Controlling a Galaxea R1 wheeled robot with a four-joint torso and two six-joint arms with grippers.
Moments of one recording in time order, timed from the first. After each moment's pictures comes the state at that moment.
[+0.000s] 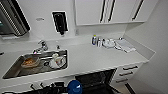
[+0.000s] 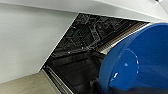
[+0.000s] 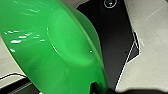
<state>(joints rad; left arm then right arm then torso) 0.62 2.40 -1.70 0.47 0.16 -0.68 -1.40 2.71 -2.25 0.83 0.08 -0.65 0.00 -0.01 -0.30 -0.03</state>
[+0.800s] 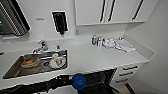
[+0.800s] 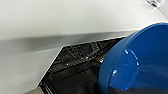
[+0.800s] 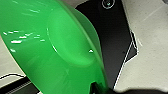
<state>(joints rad) 0.52 2.52 -1.82 0.47 0.20 -0.68 -1.40 2.71 -2.26 0.83 0.08 -0.65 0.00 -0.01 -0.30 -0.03</state>
